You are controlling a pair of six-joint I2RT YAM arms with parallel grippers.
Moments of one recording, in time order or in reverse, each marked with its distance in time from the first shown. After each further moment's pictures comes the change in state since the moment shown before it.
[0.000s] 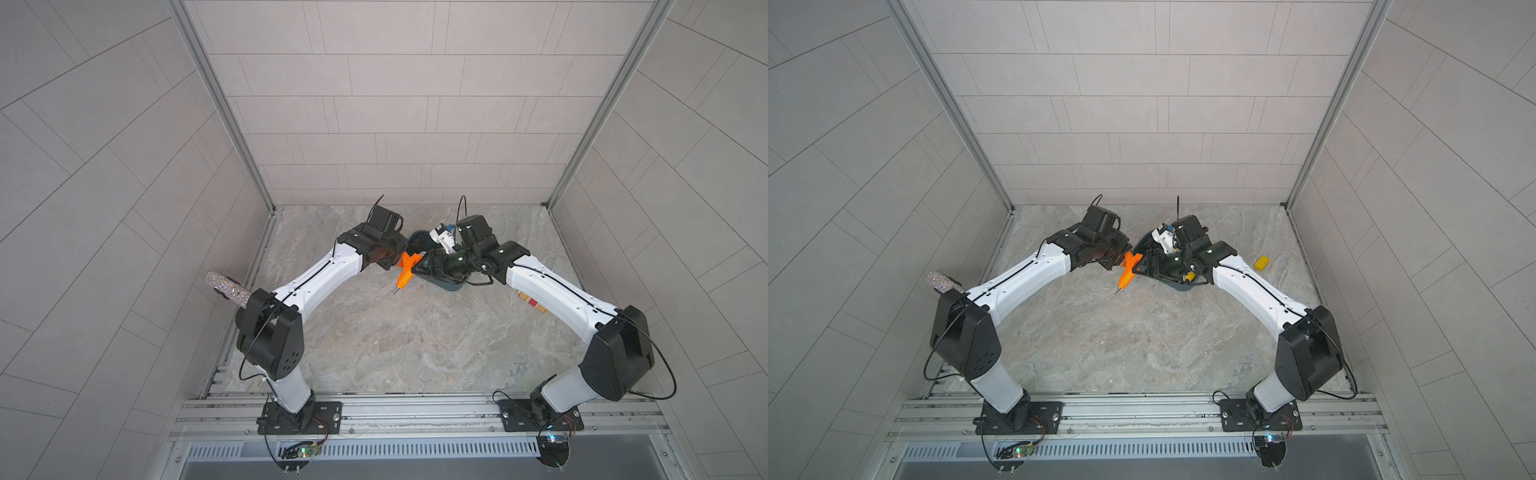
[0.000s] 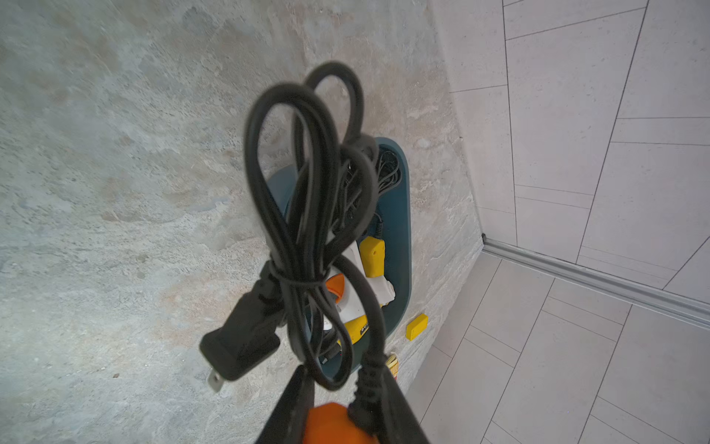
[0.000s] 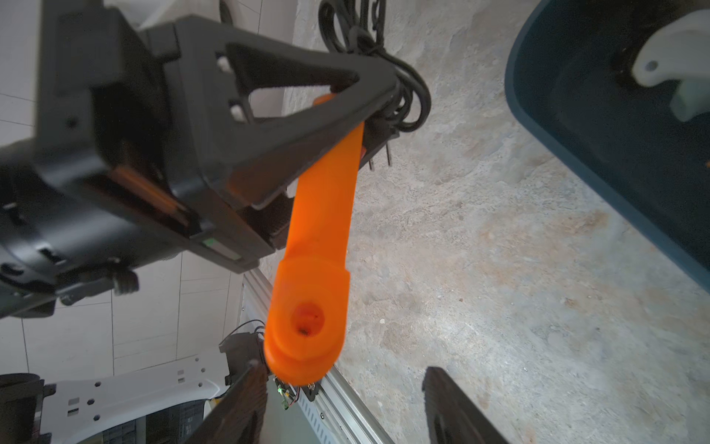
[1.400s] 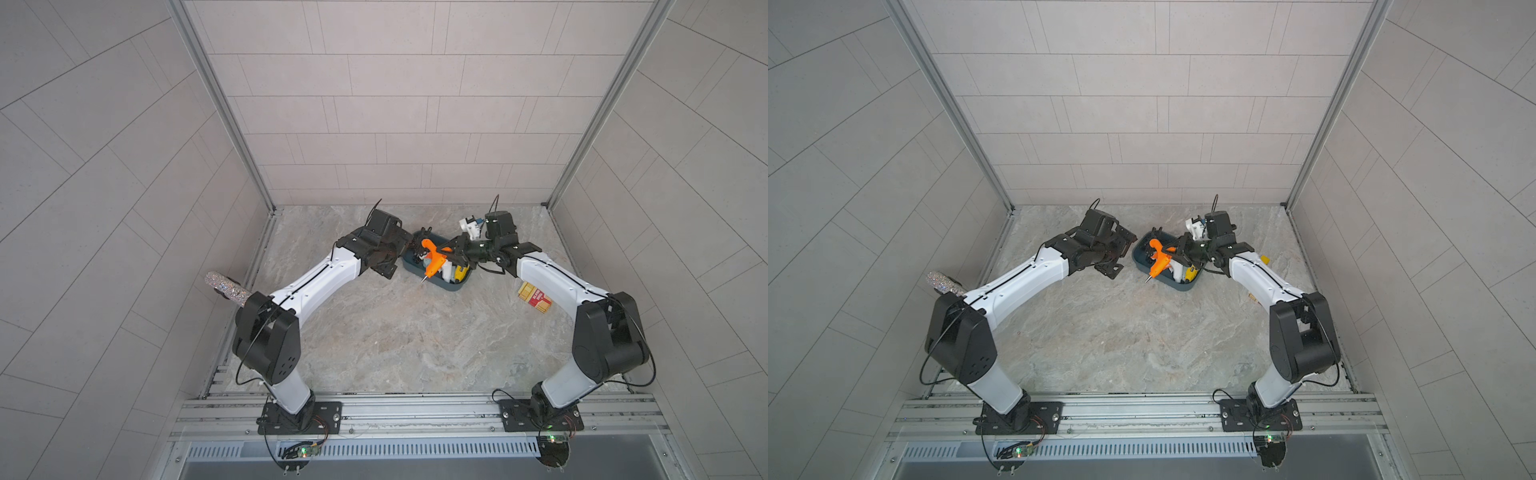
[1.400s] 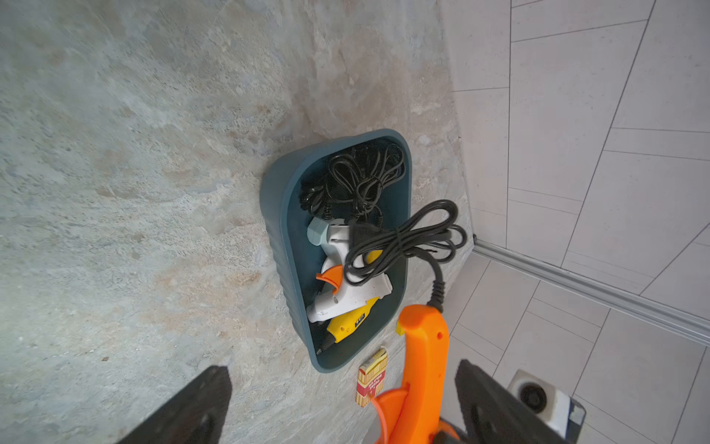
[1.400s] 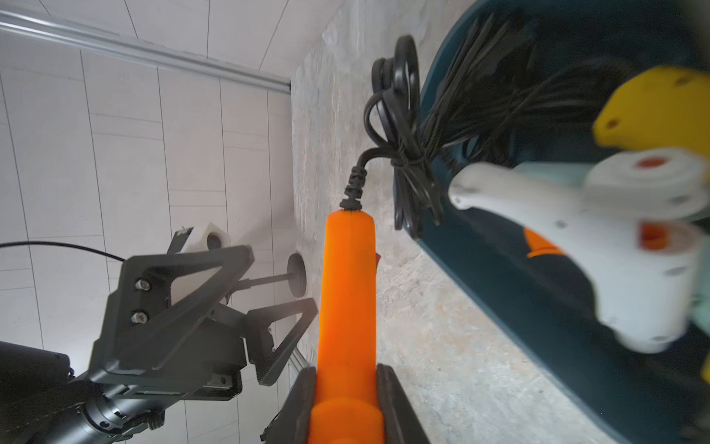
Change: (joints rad) left arm 0.014 -0.048 -0.053 0.023 0.024 -0.044; right arm -0.298 0.080 -0.100 0.306 -0.155 0.189
